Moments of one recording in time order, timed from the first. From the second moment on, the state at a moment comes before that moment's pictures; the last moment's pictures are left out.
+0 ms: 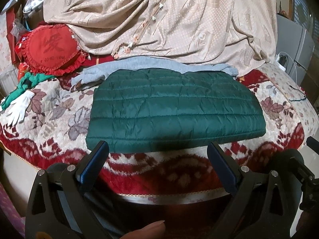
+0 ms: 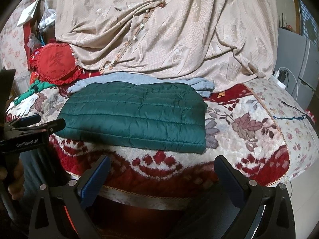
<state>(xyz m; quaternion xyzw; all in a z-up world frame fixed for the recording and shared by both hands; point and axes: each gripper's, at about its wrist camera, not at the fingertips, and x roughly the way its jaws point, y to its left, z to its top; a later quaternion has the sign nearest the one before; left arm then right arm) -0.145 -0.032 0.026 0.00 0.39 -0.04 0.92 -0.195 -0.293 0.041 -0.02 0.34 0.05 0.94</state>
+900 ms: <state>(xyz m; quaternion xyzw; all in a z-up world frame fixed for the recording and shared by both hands) -0.143 -0.030 0.012 -0.01 0.40 -0.03 0.91 -0.194 -0.292 0.039 -0.02 0.34 0.05 0.94</state>
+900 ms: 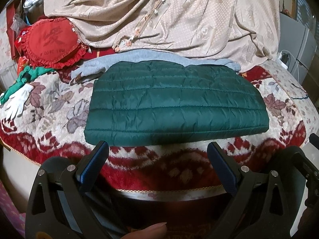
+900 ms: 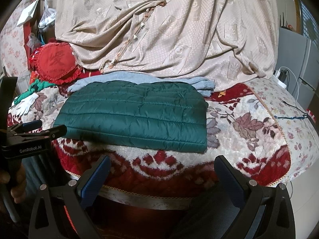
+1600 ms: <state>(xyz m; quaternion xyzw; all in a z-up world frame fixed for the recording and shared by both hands) -0.139 -0.030 0.008 -0.01 0.41 -0.03 0.91 -0.192 -0.291 0.039 -0.02 0.35 0.04 0.94</state>
